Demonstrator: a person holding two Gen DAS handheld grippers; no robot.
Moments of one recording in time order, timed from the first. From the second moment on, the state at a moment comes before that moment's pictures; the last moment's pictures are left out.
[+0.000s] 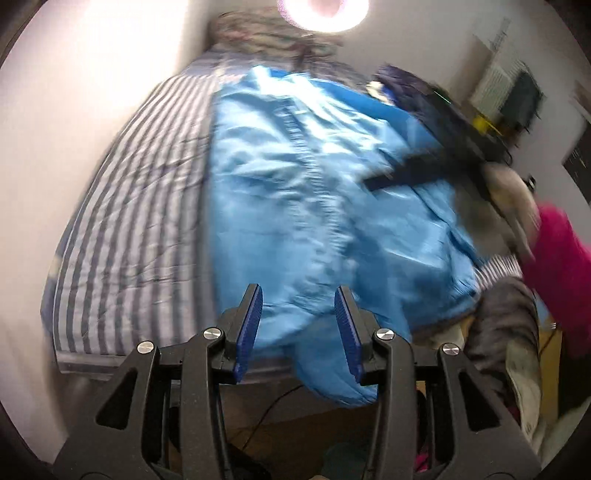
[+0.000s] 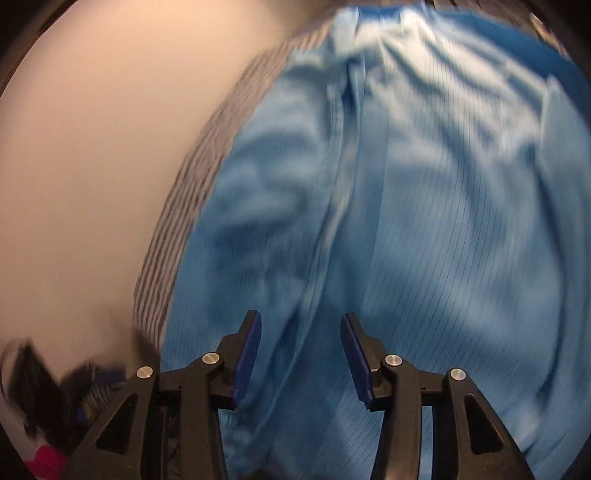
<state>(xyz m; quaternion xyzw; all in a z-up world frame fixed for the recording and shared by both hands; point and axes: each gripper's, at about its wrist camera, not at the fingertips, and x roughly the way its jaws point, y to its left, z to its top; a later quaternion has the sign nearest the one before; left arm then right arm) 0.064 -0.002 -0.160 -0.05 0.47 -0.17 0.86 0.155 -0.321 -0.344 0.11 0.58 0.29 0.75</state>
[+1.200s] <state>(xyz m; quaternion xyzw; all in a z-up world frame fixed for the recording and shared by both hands) 0.111 -0.064 -0.195 -0.02 0.52 -0.26 0.81 0.032 -0.286 -0.406 0.24 0.61 0.36 0.66</state>
